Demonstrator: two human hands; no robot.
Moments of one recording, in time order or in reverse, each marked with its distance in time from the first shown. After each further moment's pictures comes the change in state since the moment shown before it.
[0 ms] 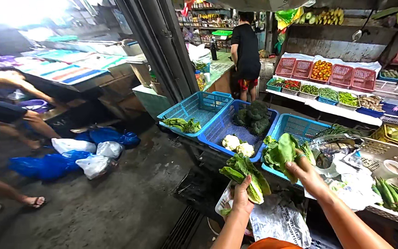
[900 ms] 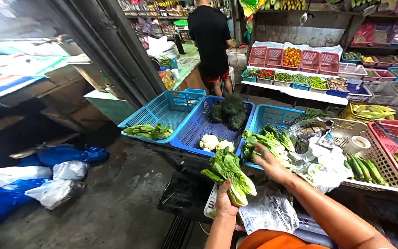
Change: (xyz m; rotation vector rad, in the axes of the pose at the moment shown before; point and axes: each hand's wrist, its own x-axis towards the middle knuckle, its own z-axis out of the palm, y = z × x) left_hand -0.004 0.000 -0.003 -0.113 -0.183 -0.003; right_hand 0.027 0.030 0.016 -0.189 -0.057 0.006
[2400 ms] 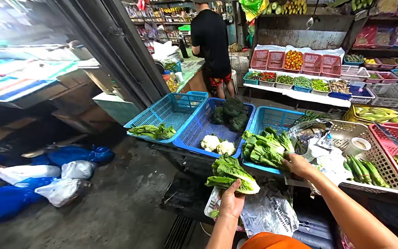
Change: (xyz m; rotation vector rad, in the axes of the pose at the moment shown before) left_hand -0.005 -0.019 0.002 0.059 0.189 -0.060; right_hand -0.014 0.082 -0.090 -0.543 -0.097 0.304
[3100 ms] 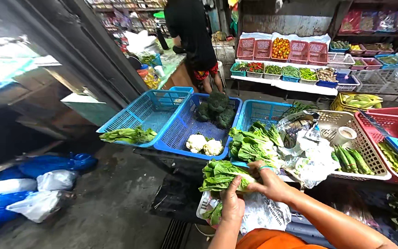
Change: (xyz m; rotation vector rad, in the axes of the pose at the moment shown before) left_hand -0.013 -0.032 0.041 0.173 0.053 0.163; right_hand -0.061 -0.074 0.048 0.381 0.122 -0.470
